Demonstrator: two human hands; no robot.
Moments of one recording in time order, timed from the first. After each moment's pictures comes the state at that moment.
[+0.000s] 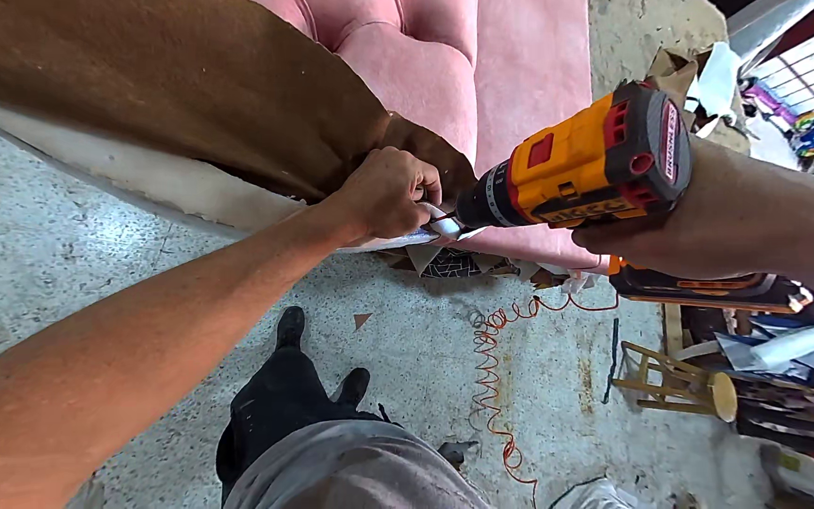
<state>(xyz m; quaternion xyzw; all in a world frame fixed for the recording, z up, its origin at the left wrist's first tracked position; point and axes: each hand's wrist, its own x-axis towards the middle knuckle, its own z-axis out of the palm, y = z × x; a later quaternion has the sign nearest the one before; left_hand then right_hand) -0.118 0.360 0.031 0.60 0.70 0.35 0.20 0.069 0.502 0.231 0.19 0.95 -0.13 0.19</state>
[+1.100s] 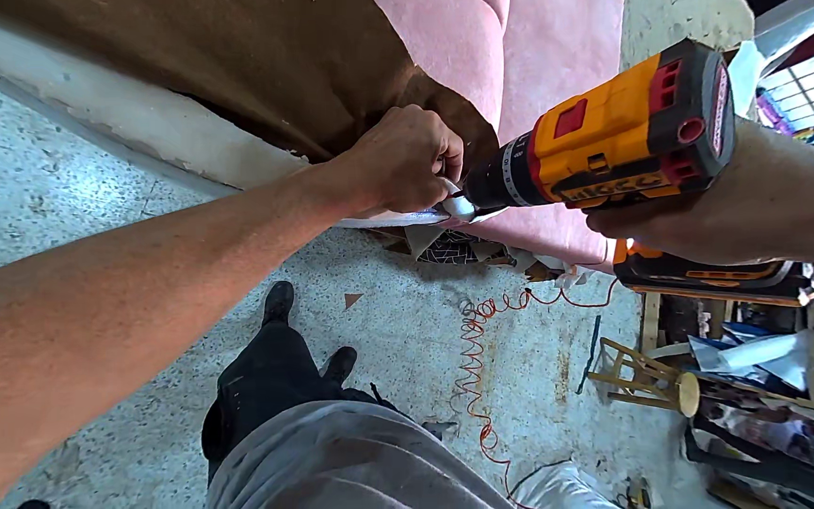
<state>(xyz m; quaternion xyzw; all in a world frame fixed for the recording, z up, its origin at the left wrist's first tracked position) -0.118 0.360 0.040 0.59 0.70 0.34 0.22 0.059 0.508 0.211 0.15 0.96 -0.15 0.18</state>
